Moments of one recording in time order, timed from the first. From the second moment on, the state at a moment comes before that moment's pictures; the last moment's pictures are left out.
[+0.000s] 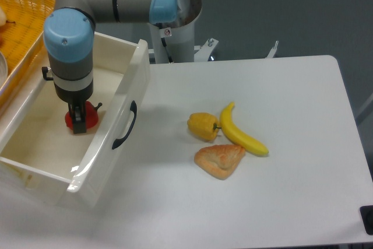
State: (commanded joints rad) arm 2.05 -1.82 -1.49 -1.31 1.33 1.33
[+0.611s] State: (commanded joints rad) arm 2.12 -1.75 -1.49 -1.27 1.26 1.25
